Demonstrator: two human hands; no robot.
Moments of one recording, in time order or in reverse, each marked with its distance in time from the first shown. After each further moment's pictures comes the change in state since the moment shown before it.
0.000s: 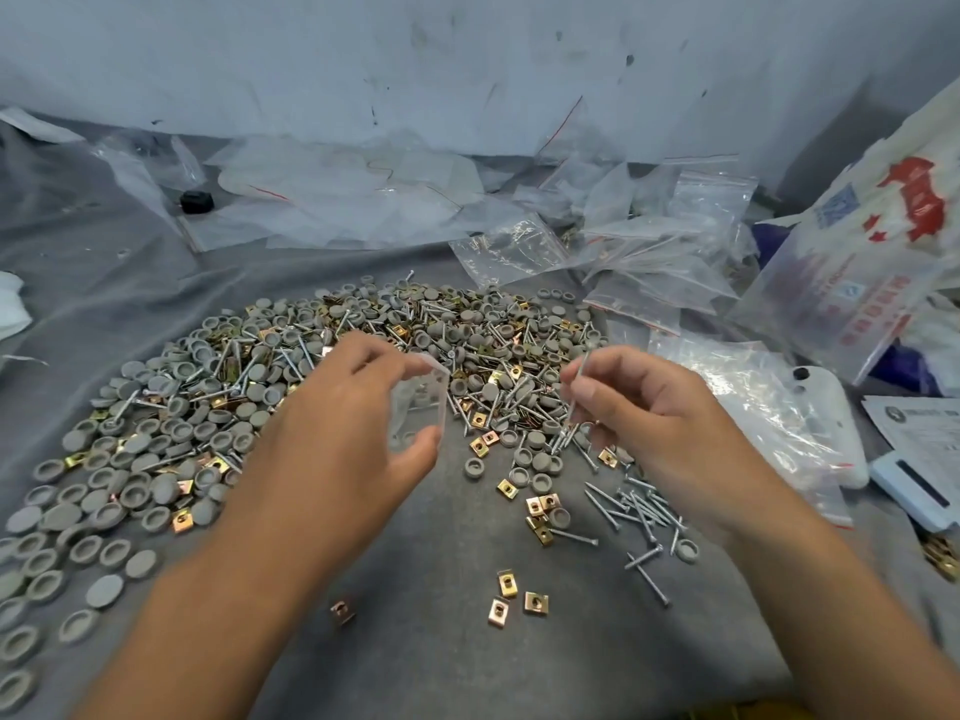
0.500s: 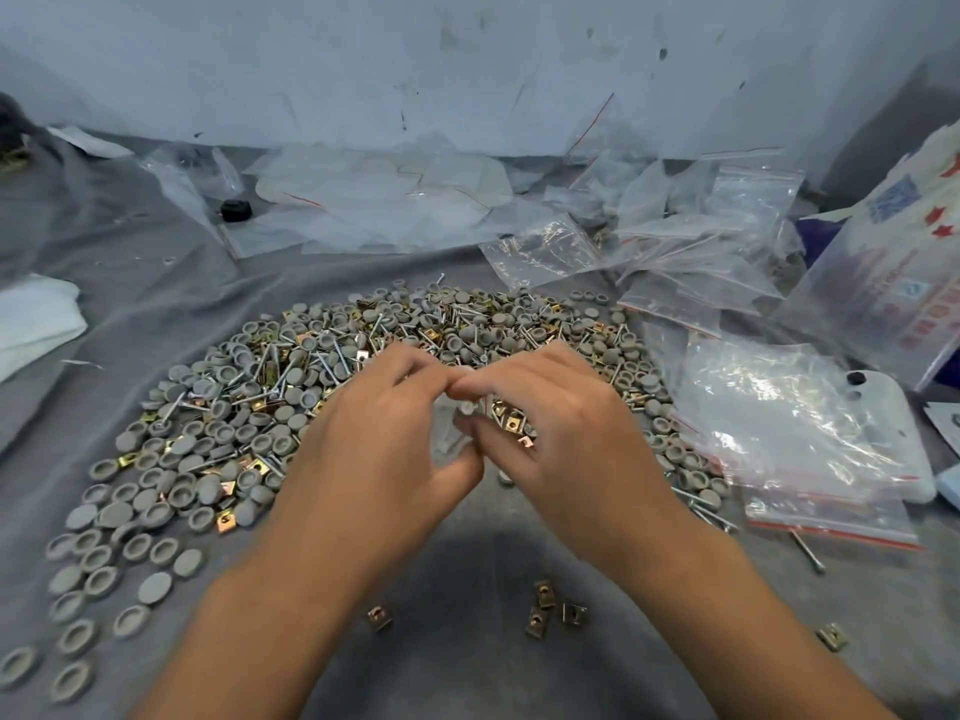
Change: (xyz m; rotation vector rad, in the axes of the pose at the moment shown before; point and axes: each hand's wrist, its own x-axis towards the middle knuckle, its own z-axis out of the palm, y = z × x) left_hand 0.000 -0.002 -0.001 -0.019 0.016 0.041; right_hand 0.012 -0.008 0.079 -0.683 0.076 -0.583
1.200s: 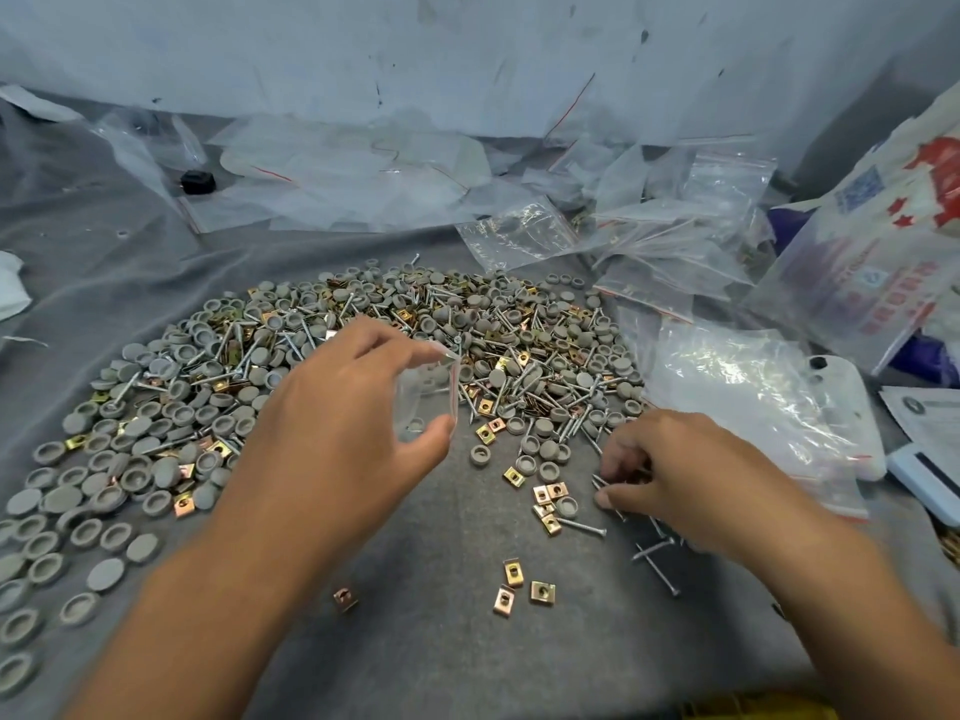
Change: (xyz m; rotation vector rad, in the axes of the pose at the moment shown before) left_hand -0.001 0.004 -0.001 0.034 -0.005 -0.046; right_hand -0.044 0.067 -0.063 -0.305 -0.676 0.644
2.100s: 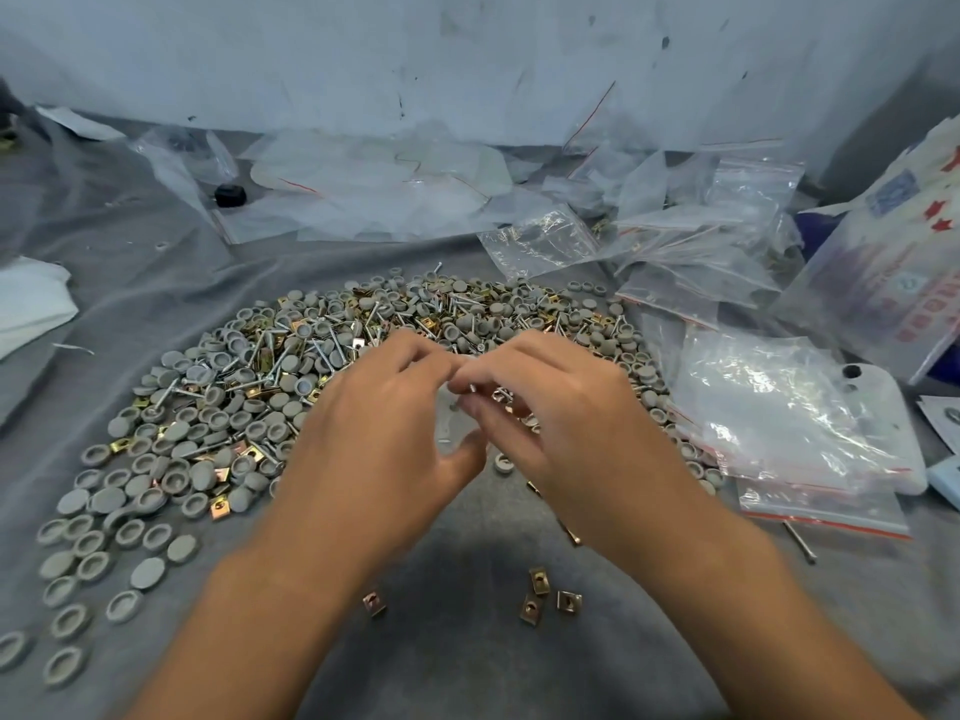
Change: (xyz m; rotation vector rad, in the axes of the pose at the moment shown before) left_hand 0.000 0.000 0.004 0.011 0.003 0.028; right_hand 0.003 -0.099 0.002 0.301 0.600 -0.655
